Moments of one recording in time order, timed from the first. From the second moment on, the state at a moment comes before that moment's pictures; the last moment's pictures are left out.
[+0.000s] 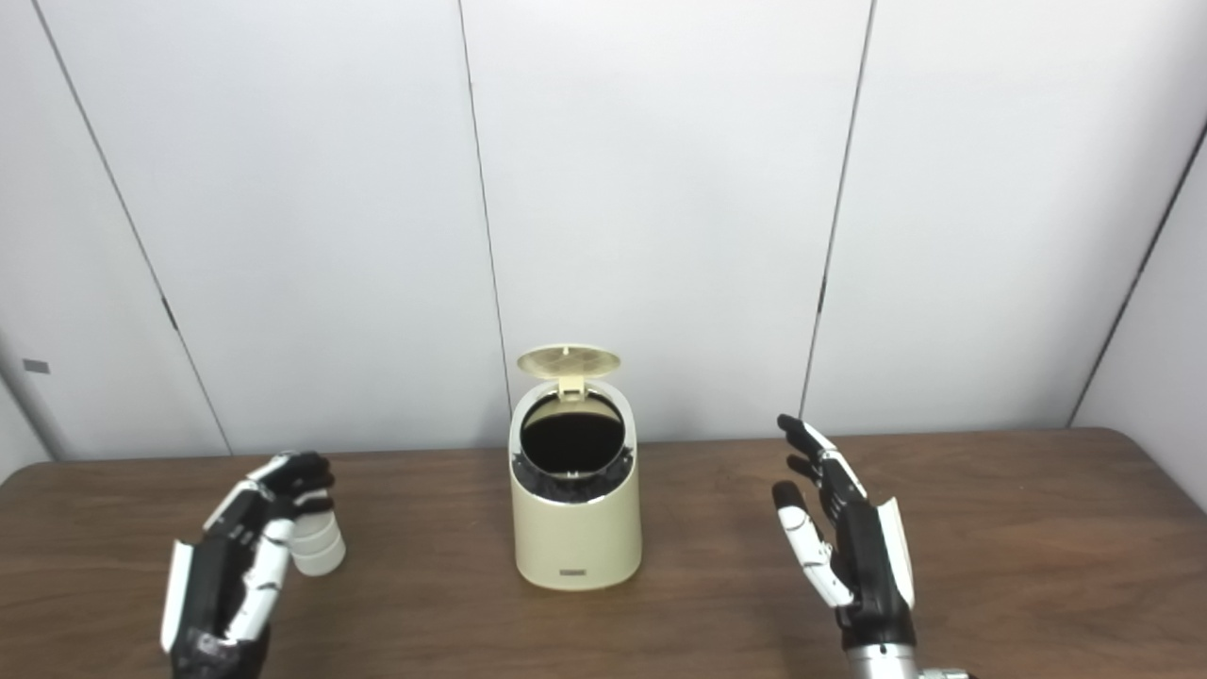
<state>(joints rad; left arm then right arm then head) -0.18 0.09 0.11 0.02 -0.03 -0.43 0.09 -0.25 -0.16 -0.01 0.18 -0.14 -0.43 -0.23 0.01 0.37</state>
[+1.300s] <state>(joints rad) -0.23 0.12 0.19 -0.07 0.23 0.03 0.20 -0.24 -0.24 -0.05 0.18 -0.06 -0.43 -0.15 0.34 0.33</state>
